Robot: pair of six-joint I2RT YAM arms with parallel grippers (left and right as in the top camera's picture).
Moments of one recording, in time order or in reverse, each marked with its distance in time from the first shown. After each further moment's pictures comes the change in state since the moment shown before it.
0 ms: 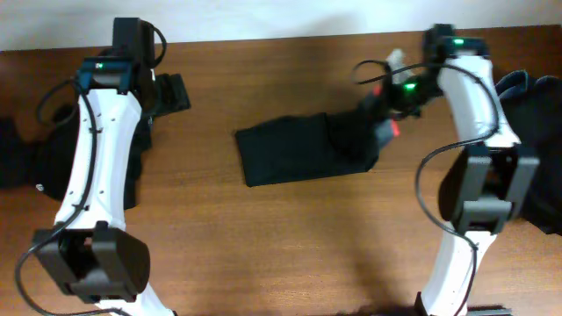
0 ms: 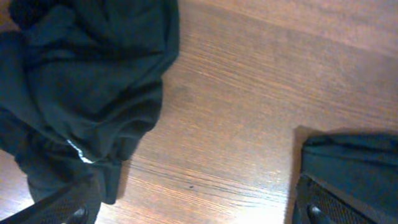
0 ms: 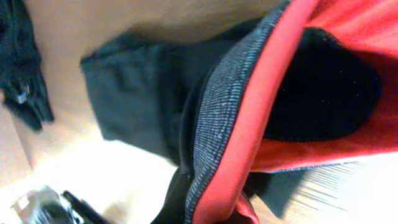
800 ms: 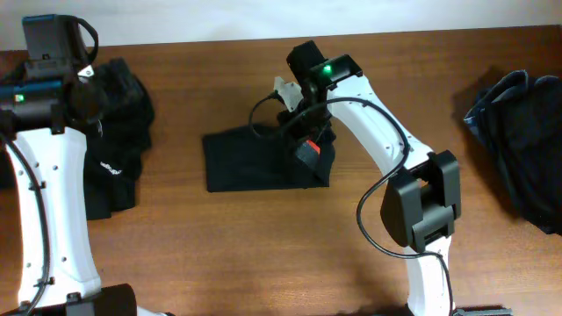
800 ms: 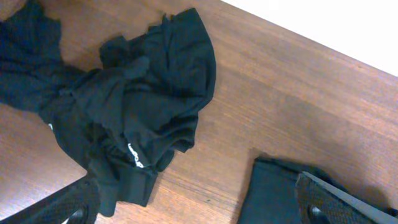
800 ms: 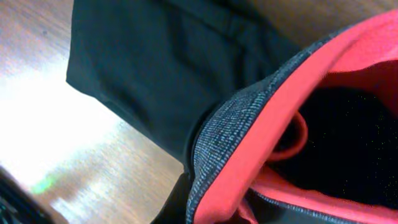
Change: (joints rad) left arm 0.138 -0.215 0.039 -0.017 0.015 0.000; right arm 0.478 0.000 0.025 0.101 0.256 0.042
